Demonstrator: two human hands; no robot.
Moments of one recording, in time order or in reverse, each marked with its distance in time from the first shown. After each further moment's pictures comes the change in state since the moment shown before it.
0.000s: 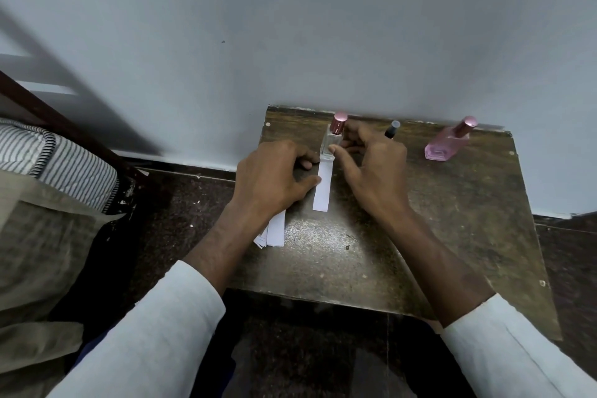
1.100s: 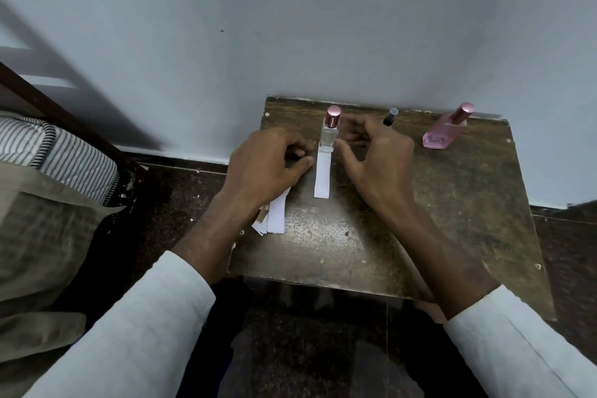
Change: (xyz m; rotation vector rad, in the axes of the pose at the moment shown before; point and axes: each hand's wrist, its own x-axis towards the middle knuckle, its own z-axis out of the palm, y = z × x) left_hand -0.006 -0.011 -0.007 -0.093 -0.012 0.033; right_hand -0.012 0.000 -0.006 -0.044 0.052 -0.018
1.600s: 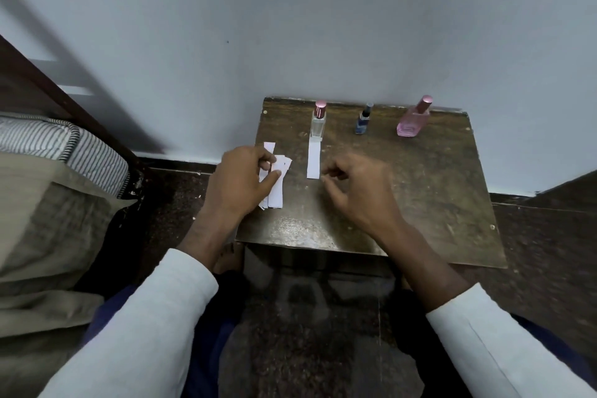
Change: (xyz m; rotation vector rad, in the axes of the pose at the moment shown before) left_hand -0.071 -0.006 -0.021 0.009 0.026 -0.140; right_hand -0.070 -0.036 -0.039 -0.081 -0.228 -0.116
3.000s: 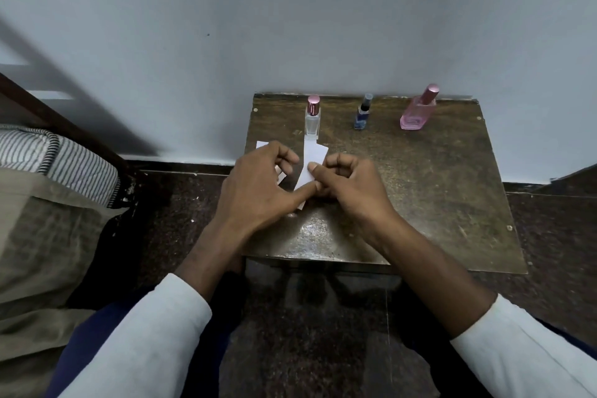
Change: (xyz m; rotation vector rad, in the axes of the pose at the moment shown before) left_hand -0.005 0.048 0.006 -0.147 -0.062 -0.019; right_hand 0.011 0.000 0.020 0.968 -0.054 0.721
